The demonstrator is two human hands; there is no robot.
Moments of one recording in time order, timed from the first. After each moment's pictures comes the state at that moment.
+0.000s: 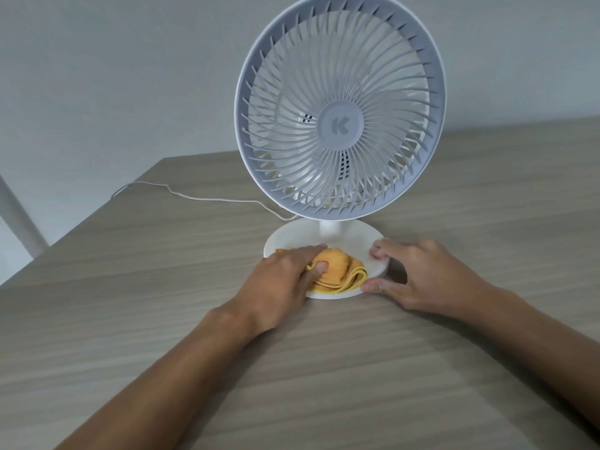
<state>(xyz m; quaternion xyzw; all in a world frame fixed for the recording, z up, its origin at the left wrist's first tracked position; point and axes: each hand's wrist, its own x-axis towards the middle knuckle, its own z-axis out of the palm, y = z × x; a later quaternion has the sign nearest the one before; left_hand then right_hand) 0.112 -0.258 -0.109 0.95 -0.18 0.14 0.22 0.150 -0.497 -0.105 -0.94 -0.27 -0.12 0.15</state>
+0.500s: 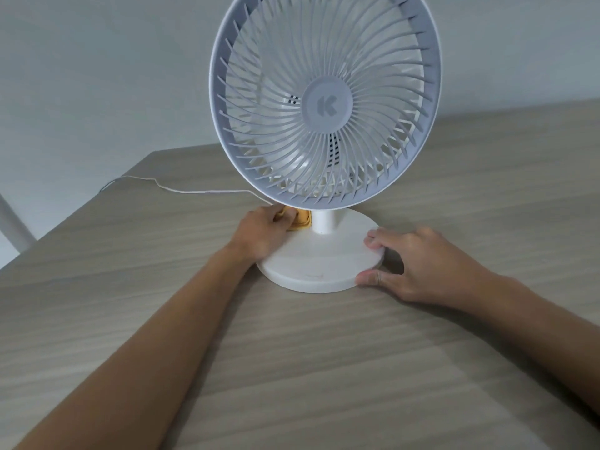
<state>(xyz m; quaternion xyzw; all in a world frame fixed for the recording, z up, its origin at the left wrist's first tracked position) 0.195 -0.244 -0.099 0.96 0.00 0.11 0.27 0.162 -0.502 -0.114 -0.95 -0.26 -0.11 0.15</state>
